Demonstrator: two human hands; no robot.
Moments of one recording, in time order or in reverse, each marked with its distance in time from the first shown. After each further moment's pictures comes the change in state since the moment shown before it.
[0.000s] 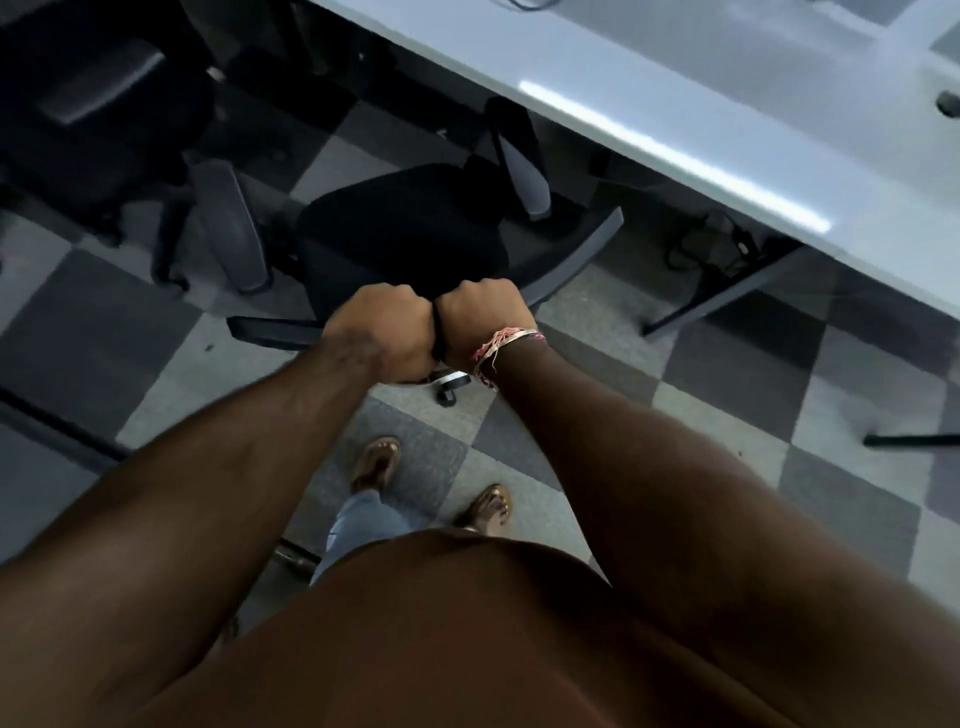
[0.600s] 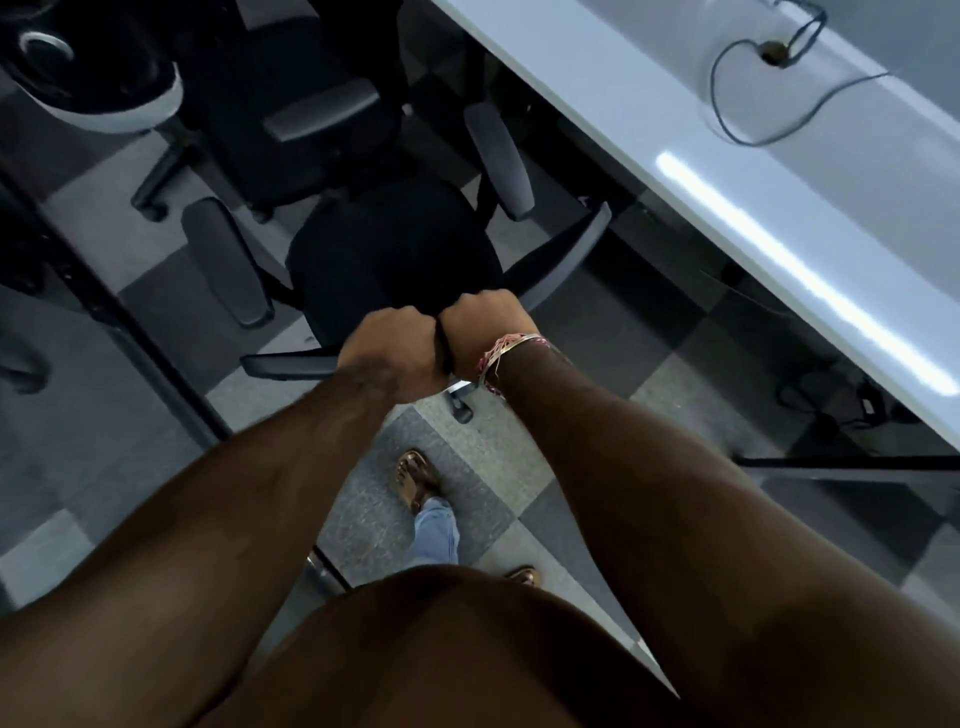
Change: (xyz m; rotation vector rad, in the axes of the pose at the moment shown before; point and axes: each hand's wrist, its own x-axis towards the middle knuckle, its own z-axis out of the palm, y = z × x) left_hand -0.021 -0.180 -0.002 -0.409 -0.018 -0.548; right_hand 0.203 -0.103 -0.057 -0.138 -0.024 -0.357
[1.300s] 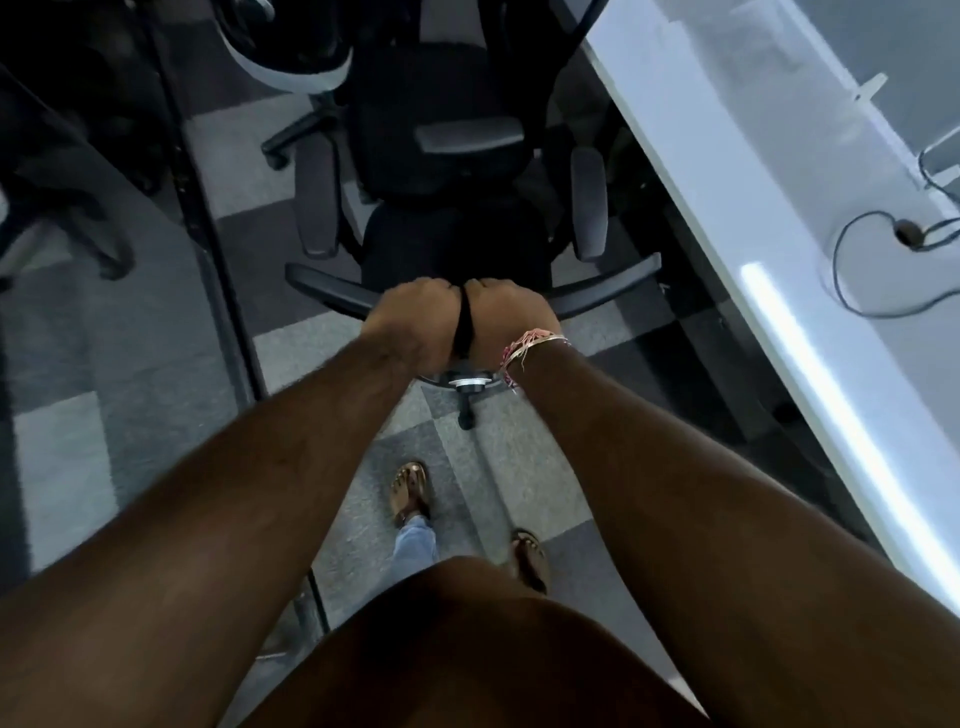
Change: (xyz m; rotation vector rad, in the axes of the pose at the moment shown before) left_hand 0.028 -0.065 -0.037 -0.099 0.129 -0.334; right_hand 0.107 -0.014 -0.021 0.187 0.144 -0.195
